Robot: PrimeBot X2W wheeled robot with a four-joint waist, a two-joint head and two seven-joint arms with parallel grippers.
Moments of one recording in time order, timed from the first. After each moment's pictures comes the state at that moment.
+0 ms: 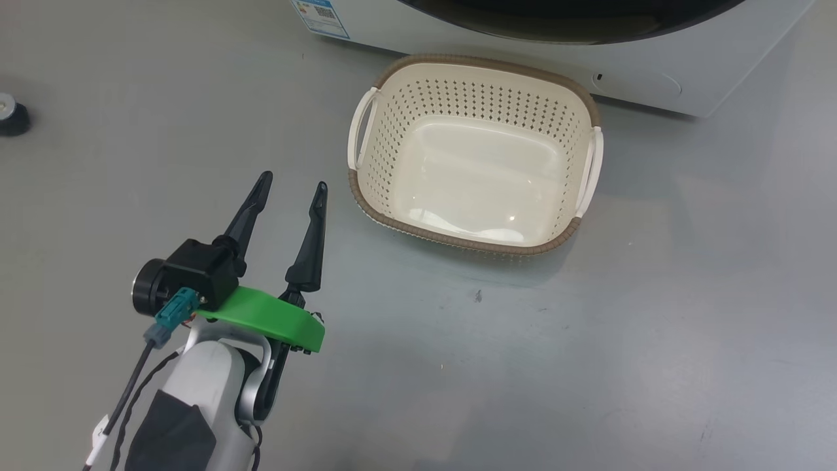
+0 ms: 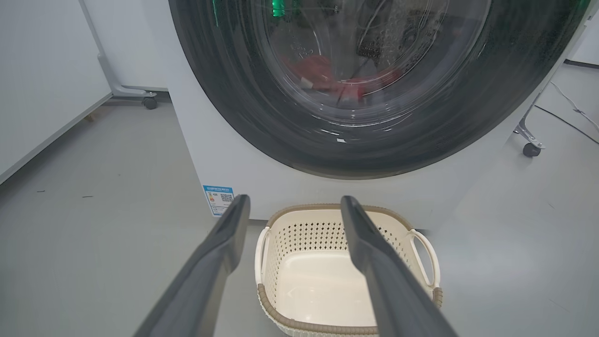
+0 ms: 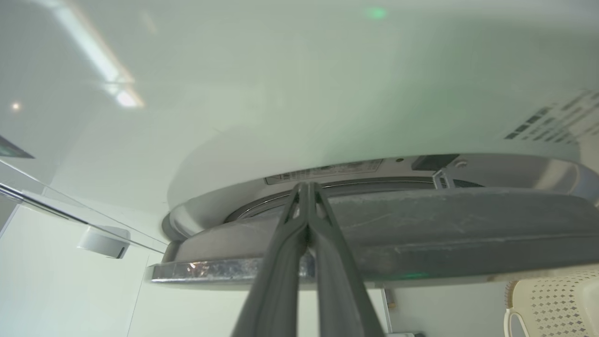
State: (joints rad) left arm -0.38 0.07 -0.37 0.23 -0.42 0.00 -0.21; right arm -1.10 -0.29 -0.02 0.48 1.63 -0.12 0.37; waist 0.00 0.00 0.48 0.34
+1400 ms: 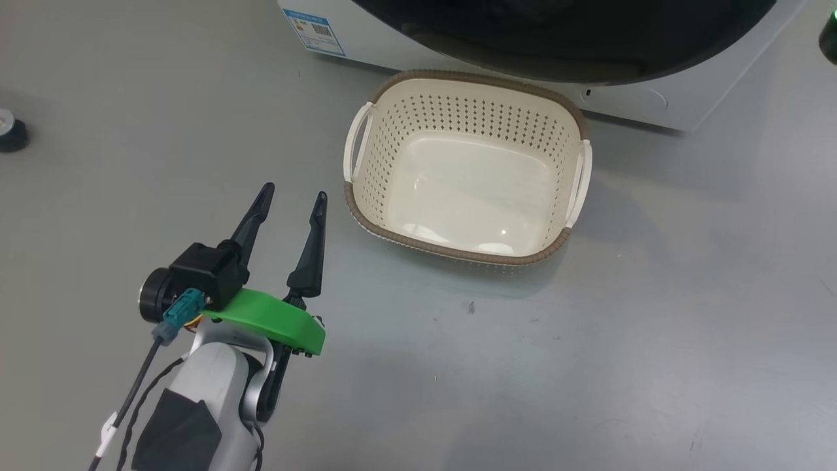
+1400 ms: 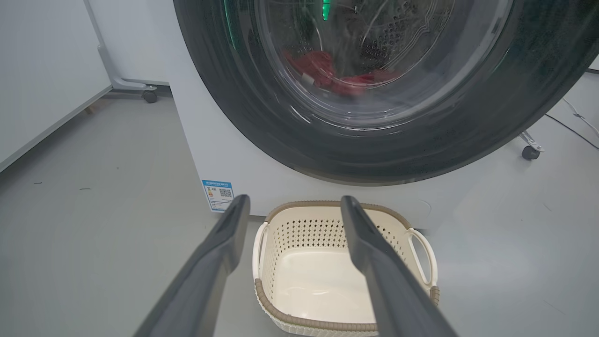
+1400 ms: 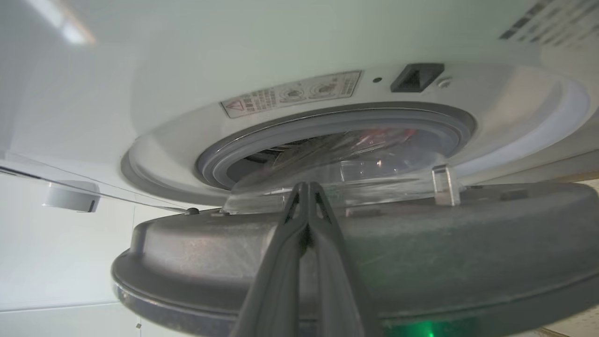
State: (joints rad) left arm -0.40 0.05 -0.37 0.33 -0.44 -0.01 -0.24; right arm -1.14 -0.32 0.05 0.66 1.66 -0.10 0.61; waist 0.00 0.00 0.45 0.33
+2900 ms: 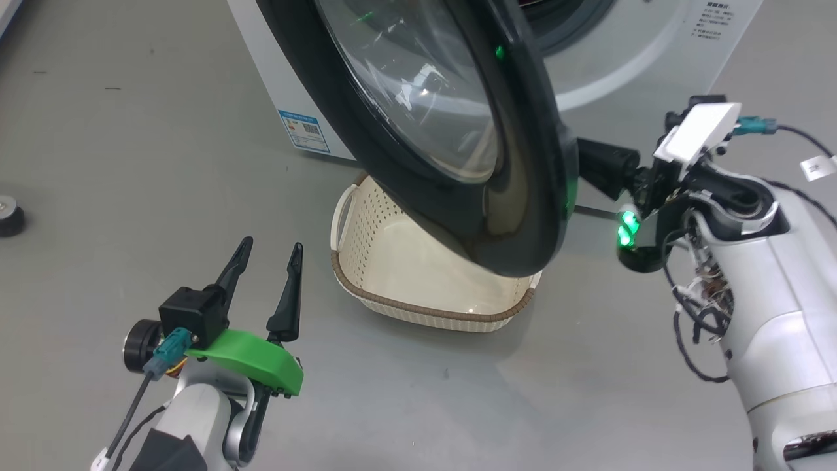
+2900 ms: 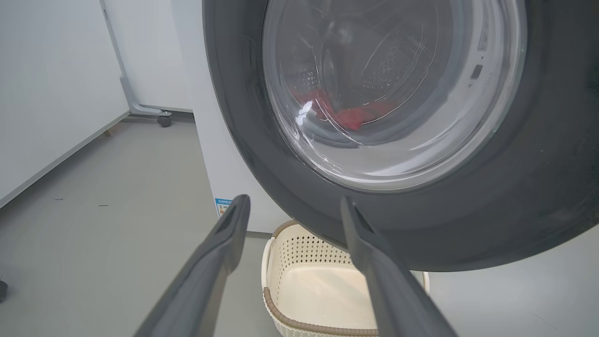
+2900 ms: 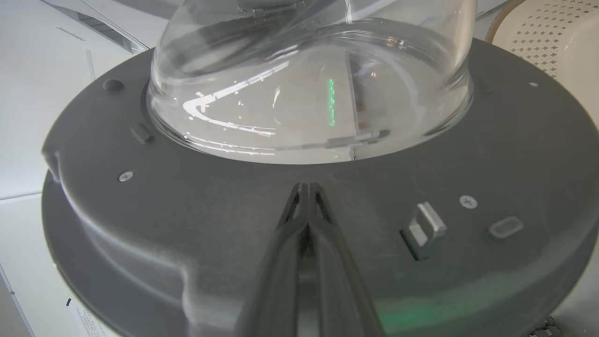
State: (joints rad) left arm -0.32 0.08 -0.35 0.39 -0.44 0.00 -0.25; right arm -0.77 -0.13 0.19 0.65 1.73 0.05 0.82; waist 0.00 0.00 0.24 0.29
